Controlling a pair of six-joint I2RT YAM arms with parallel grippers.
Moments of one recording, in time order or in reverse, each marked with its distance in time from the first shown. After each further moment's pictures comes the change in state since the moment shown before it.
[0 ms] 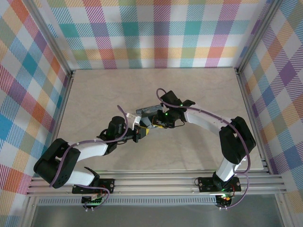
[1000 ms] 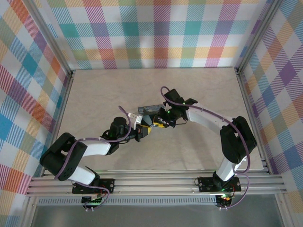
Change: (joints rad) left arm -0.016 0.095 -0.006 0.163 -0.014 -0.043; right arm -0.029 -0.003 -0.007 0.013 -0.066 0.095
